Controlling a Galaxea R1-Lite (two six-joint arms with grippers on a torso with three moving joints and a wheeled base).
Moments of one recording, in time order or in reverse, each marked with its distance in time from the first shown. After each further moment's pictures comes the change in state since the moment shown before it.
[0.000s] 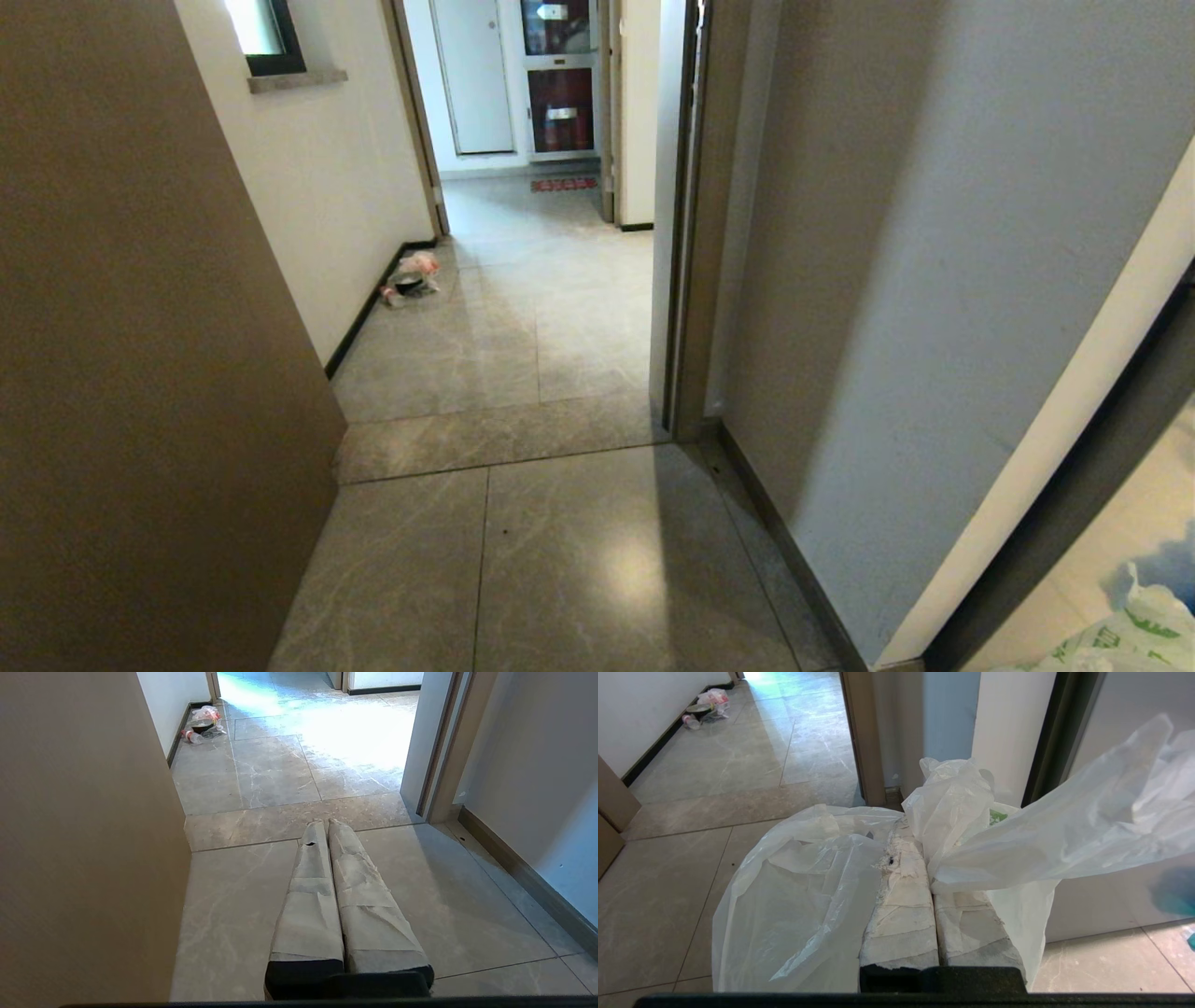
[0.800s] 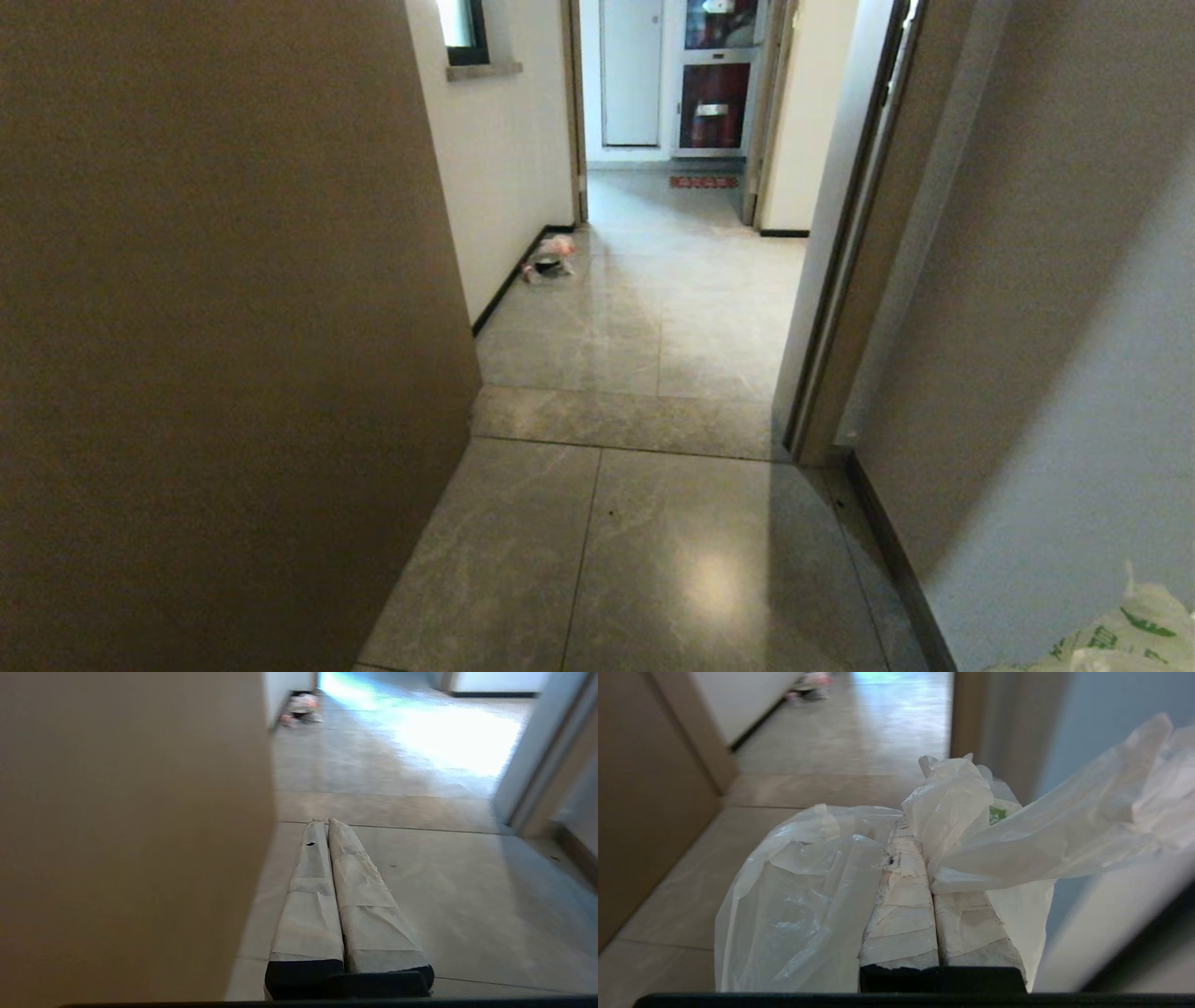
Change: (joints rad) left arm 0.000 0.000 0.000 0.000 0.000 -0.002; right arm 0.000 0.000 -0.002 0.008 0.000 0.001
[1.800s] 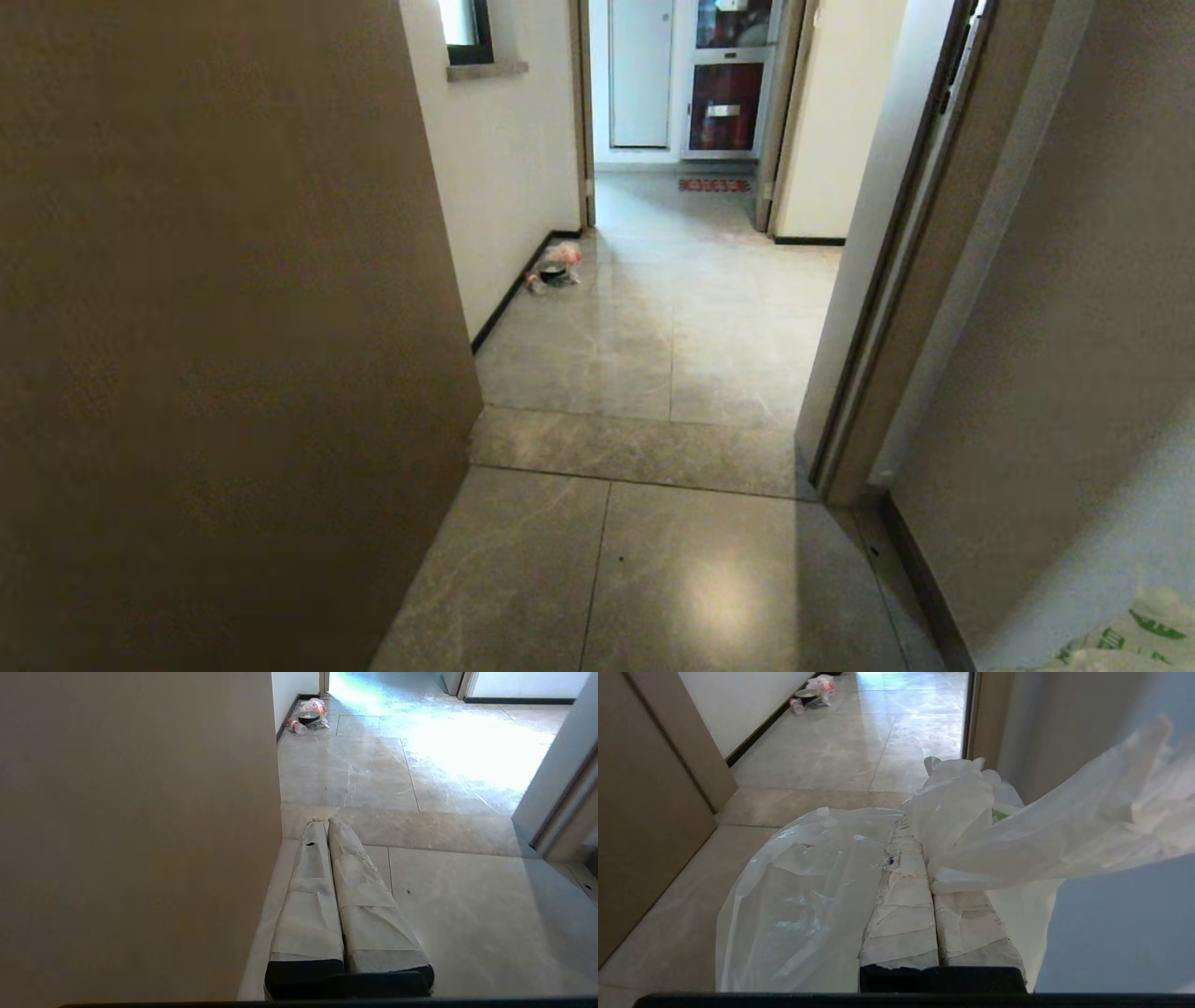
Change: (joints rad) left arm 0.000 0.000 0.000 0.000 0.001 -0.005; right arm 0.000 0.000 0.001 0.000 0.000 0.001
